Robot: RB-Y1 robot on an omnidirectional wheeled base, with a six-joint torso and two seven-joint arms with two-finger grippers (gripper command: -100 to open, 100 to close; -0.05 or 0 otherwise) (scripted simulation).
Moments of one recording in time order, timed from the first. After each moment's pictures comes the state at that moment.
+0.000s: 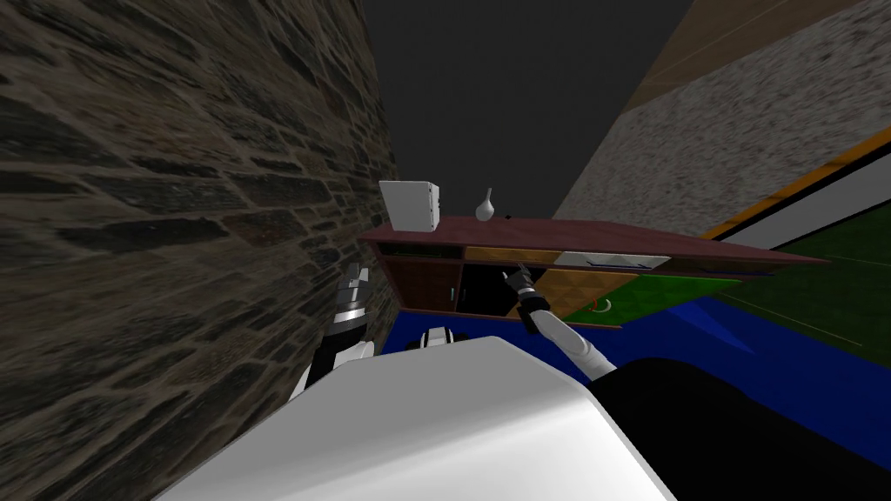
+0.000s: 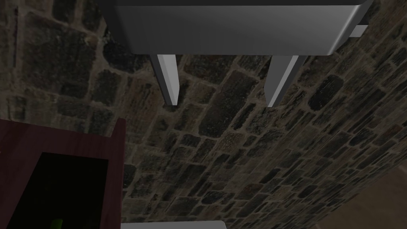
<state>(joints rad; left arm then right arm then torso) 0.55 0.02 -0.05 -2.26 0.02 -0.40 -0.12 0.51 -0.81 0.01 -1.98 1.48 0.45 0.47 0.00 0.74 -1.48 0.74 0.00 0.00</state>
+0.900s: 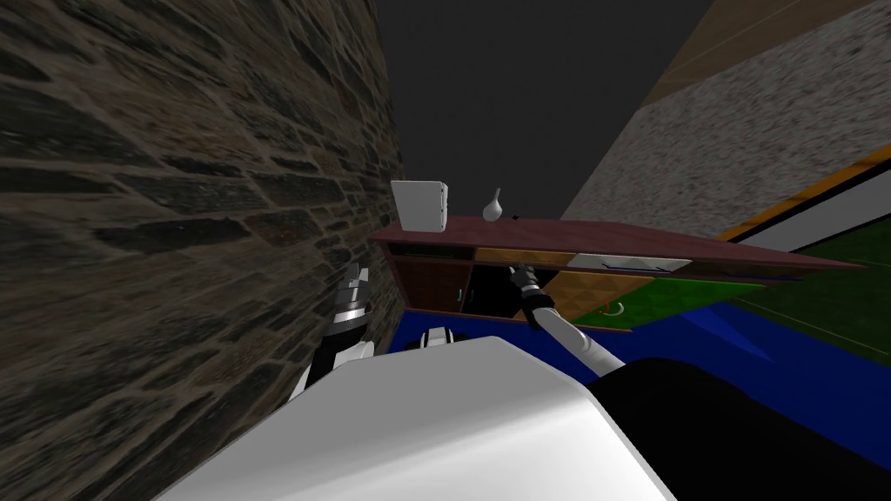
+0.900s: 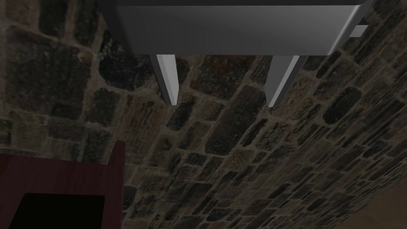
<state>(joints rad) 0.55 0.02 -0.05 -2.26 0.02 -0.40 -0.12 0.49 -0.89 0.00 -1.94 1.59 0.51 0.50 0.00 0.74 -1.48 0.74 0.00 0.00</state>
